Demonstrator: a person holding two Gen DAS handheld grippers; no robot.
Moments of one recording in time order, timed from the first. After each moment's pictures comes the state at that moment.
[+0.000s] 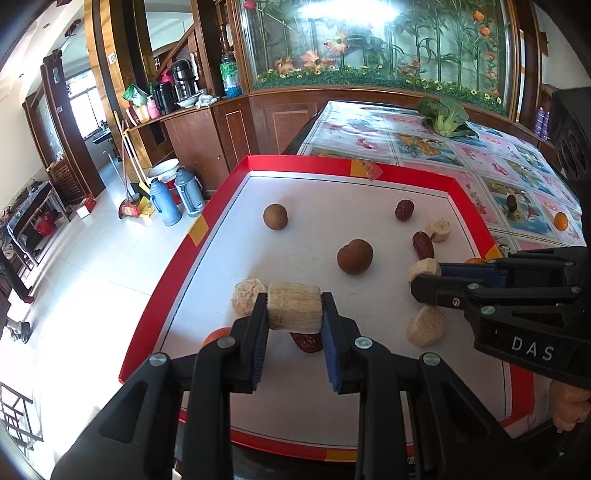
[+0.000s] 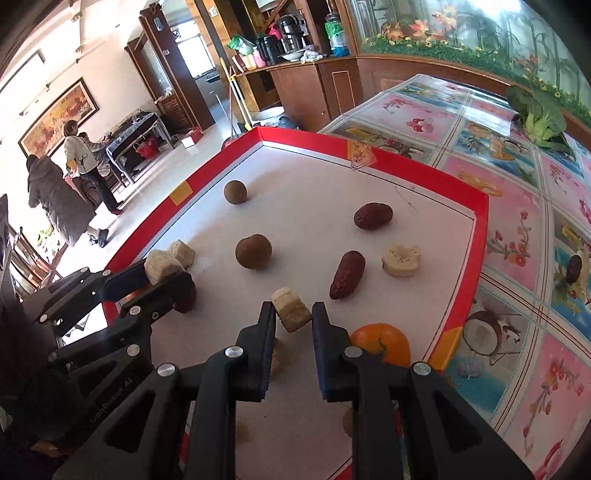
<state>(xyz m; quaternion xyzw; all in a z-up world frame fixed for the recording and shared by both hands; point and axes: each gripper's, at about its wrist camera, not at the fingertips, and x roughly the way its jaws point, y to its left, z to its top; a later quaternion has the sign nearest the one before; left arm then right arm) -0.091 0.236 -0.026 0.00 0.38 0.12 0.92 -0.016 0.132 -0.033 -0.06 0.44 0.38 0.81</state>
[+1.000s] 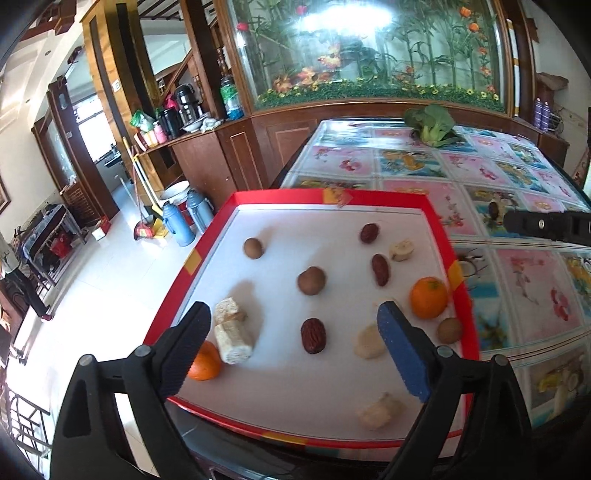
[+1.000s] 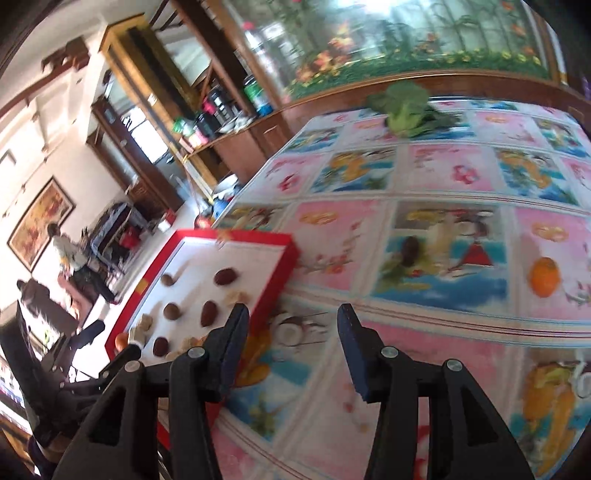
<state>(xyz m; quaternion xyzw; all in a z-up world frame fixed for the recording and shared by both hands) -0.099 0.183 0.006 0.05 0.36 0.14 0.92 0.021 -0.059 0.002 0.12 0.40 0.30 0.86</state>
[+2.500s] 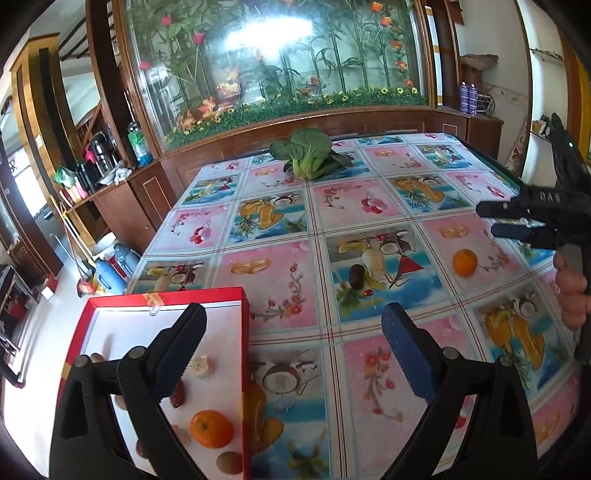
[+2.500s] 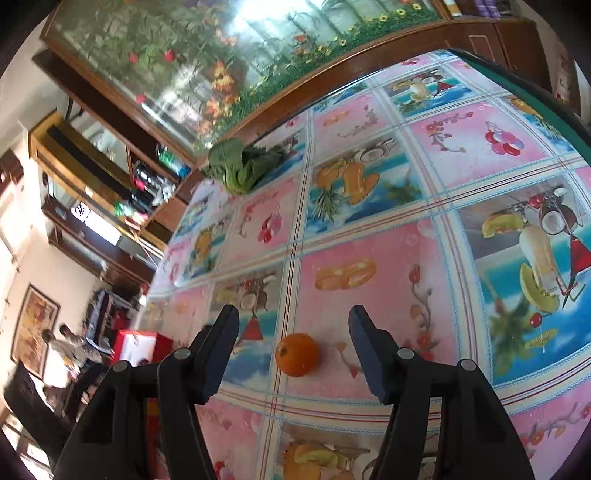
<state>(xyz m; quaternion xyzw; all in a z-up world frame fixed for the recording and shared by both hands) 0.007 0.027 0.025 0.09 0.34 0.00 0.93 0.103 -0.224 -0.023 0.23 0.43 0.20 0.85</state>
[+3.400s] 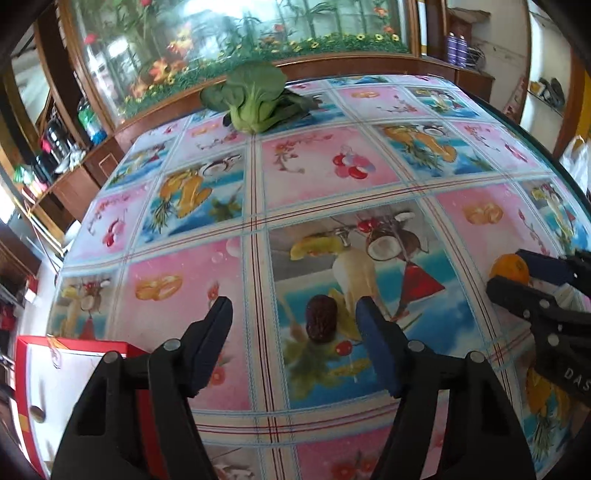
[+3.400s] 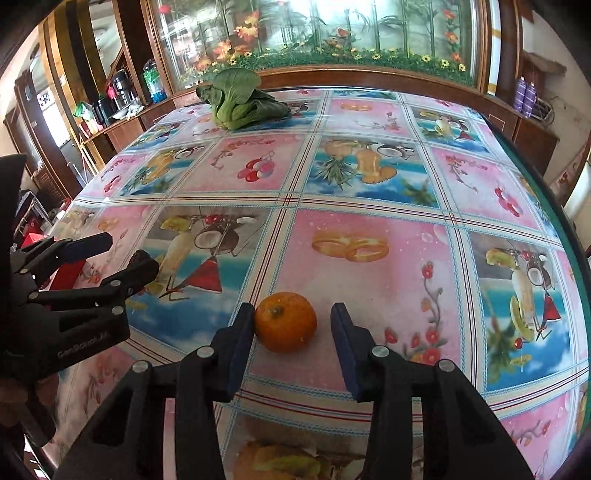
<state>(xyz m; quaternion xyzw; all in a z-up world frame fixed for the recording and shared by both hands) 0.116 -0.012 -0.041 0.11 0.43 -0.04 0.89 0.096 -0.162 -0.041 0.00 0.44 0.12 0.89</state>
